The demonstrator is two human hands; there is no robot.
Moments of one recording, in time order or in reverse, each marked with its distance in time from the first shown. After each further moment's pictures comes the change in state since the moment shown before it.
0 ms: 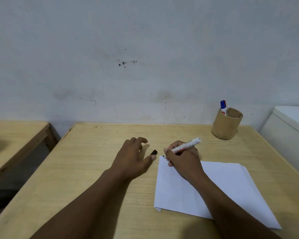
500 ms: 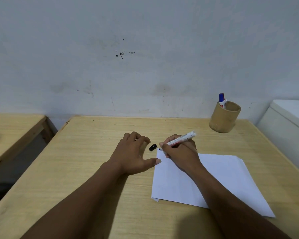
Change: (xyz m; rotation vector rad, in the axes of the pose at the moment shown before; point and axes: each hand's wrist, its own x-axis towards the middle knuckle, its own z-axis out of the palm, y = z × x) left_hand -0.004 0.005 -0.002 0.184 -0.172 0.019; right_hand 0.001 0.001 0.001 -0.053 -0.025 -0.029
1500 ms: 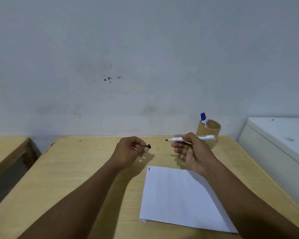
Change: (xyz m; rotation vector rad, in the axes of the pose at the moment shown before) left_hand 0.049 0.030 -0.031 -0.861 0.046 -0.205; right_hand 0.028 -0.042 -0.077 0.765 -0.077 0.359
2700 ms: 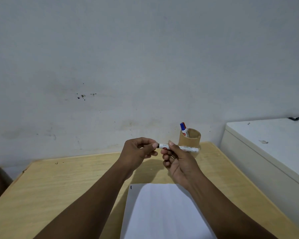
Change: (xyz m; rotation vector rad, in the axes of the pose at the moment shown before) left_hand 0.035 0.066 0.073 -0.362 -0.134 0.027; right_hand 0.011 -0.004 -0.021 0.289 0.011 -0.140
